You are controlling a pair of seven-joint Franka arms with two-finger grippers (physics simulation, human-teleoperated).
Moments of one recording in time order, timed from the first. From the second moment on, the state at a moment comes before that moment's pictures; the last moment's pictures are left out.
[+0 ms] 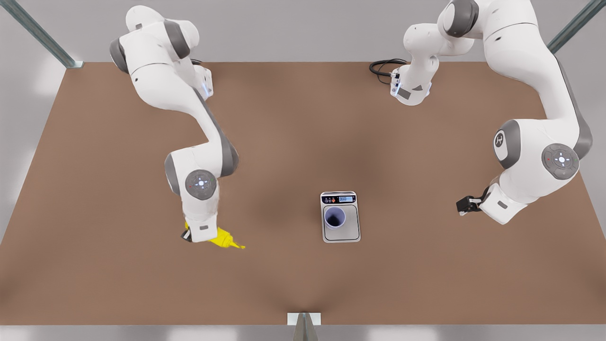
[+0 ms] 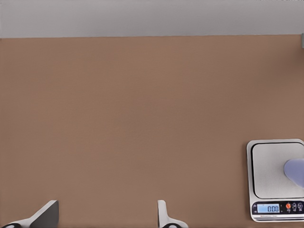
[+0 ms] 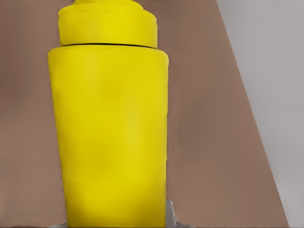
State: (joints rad) left arm -0.08 0.37 0.05 -1.39 0.01 1.81 -0.04; right arm 0.30 0.64 0.06 -1.21 -0.29 1.84 -0.66
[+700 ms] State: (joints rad) left arm -0.08 0.37 0.05 -1.39 0.01 1.81 -0.04; right arm -0.18 0.98 0.04 -1.39 1.24 1.55 -2.27
